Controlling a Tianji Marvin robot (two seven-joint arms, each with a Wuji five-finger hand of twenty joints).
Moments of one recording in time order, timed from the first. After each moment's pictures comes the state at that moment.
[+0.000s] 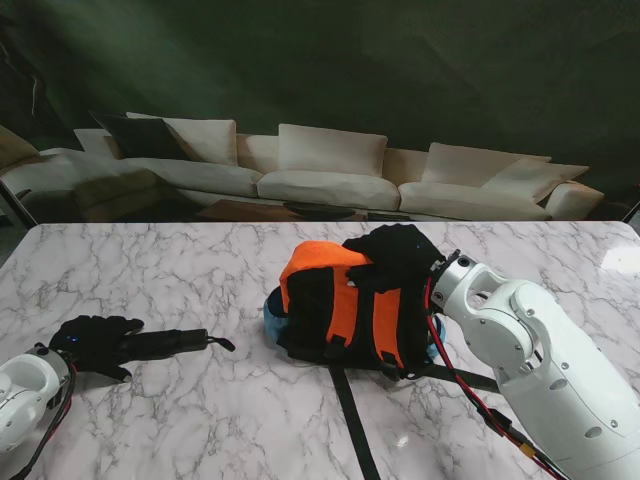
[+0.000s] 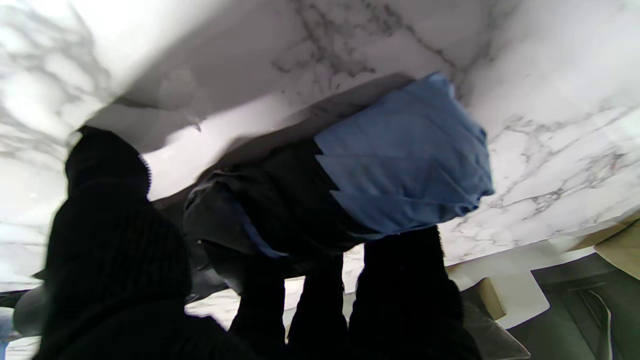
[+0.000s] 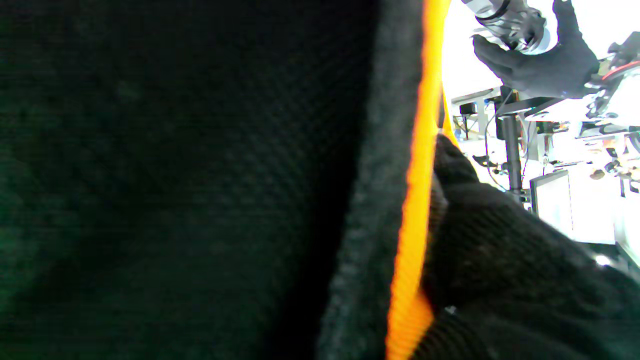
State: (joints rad) left arm 1.67 -0.96 -1.63 -1.37 1.30 -0.35 -0.11; right arm -1.39 -1.05 1.21 -1.77 -0.86 -0.34 0.16; left_hand 0.76 -0.43 -0.04 -0.07 0.28 0.06 0.17 0.43 0.44 0.10 0.23 0.28 0.45 0.19 0.30 0.41 0.29 0.08 0.78 0.37; right_hand 0.63 -0.55 0.89 -0.28 0.73 -0.02 0.95 0.25 1.25 0.02 0.87 0.55 1.29 0.06 1.11 0.61 1.03 0.27 1.68 0.39
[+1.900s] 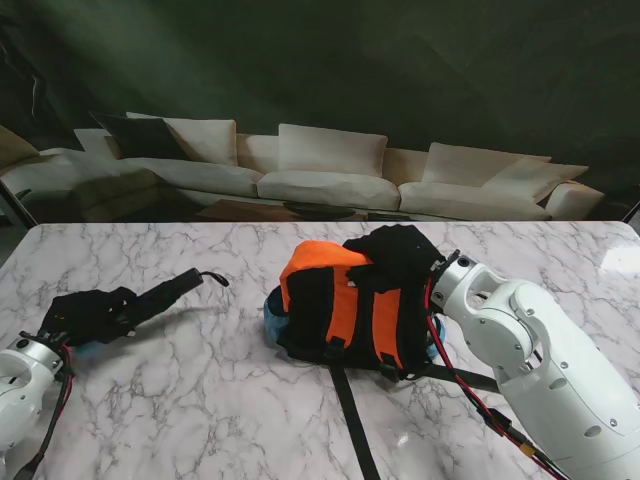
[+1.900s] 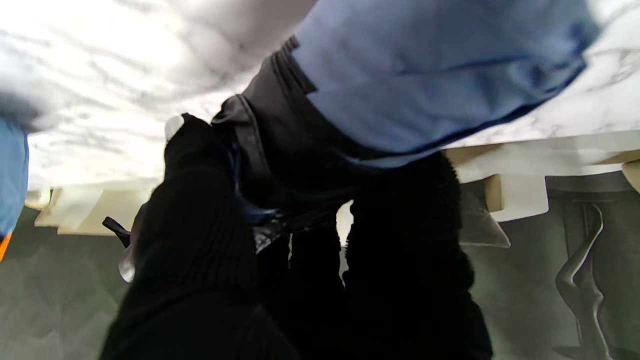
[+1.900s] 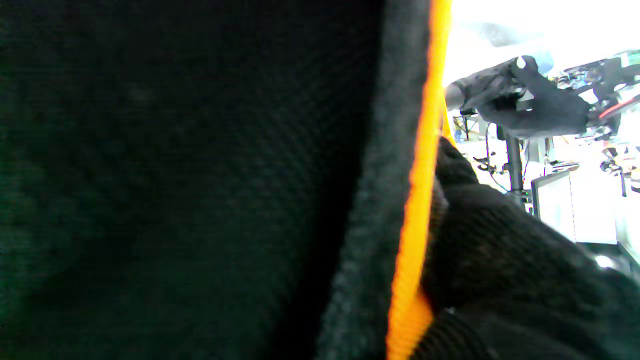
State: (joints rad) left arm 1.66 -1.02 -1.71 -1.37 1.16 -0.45 0.19; right arm -1.39 -1.05 1.21 -1.76 -0.86 -0.34 0.16; left_hand 1.05 -0.43 -0.02 -0.15 0.50 0.04 0.65 0.65 0.96 0.02 0.27 0.85 0.94 0.13 0.67 0.69 0.78 0.07 1.29 0.33; right_hand 0.63 -0.55 0.89 -0.28 0.73 -0.02 0.95 0.24 1.25 0.02 0.87 0.55 1.29 0.06 1.11 0.61 1.03 0.27 1.68 0.39
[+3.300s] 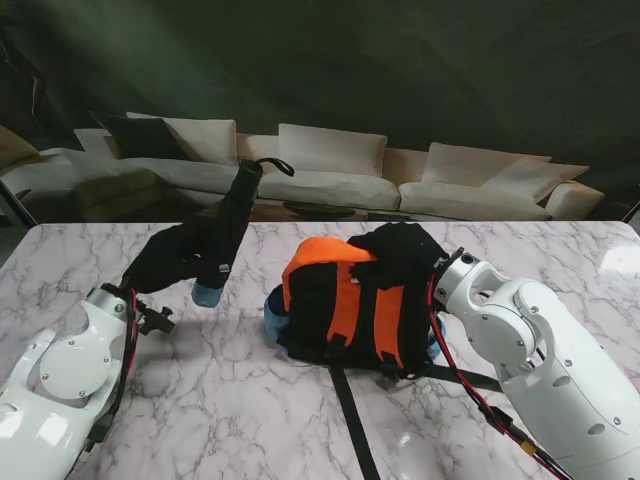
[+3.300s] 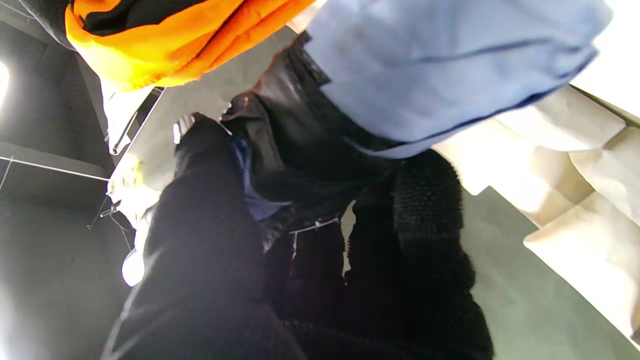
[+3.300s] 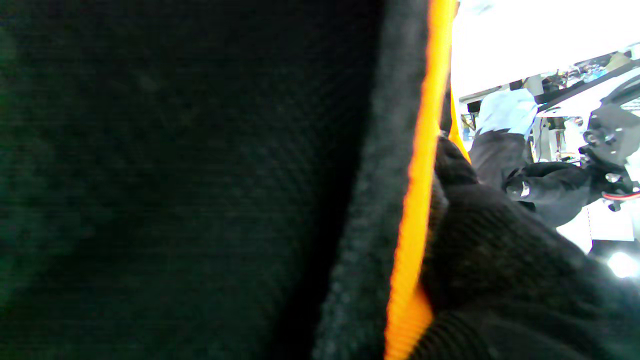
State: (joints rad) left arm 1.55 -1.09 -1.46 -1.61 0.31 -0.46 -0.05; right arm -1.38 -1.05 1.23 -1.76 -0.84 -0.32 0.19; left_hand 1.08 -0.43 -0.01 -0.15 0.51 0.07 0.65 0.66 0.96 0.05 0.27 0.86 0.94 0.14 0.65 0.69 0.77 0.07 1.29 0.33; right_hand 0.63 -0.54 0.88 -0.28 0.73 -0.02 0.95 0.24 1.25 0.02 0.87 0.55 1.29 0.06 1.11 0.61 1.03 0.27 1.68 0.39
